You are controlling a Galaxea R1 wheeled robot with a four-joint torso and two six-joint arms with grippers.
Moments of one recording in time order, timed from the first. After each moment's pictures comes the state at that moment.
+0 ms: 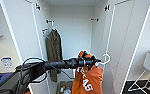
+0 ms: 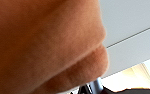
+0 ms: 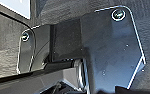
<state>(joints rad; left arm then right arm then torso) 0.18 2.87 -1.59 0.73 0.05 -1.71 -1.57 3.11 -2.77 -0.01 0.11 0.04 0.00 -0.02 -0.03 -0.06</state>
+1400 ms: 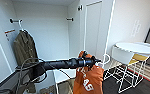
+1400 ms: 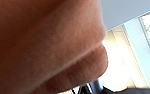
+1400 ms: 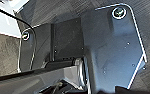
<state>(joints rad) 0.18 2.87 -1.58 0.73 0.05 -1.71 -1.58 3.11 -2.76 0.00 0.11 0.05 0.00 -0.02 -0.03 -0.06</state>
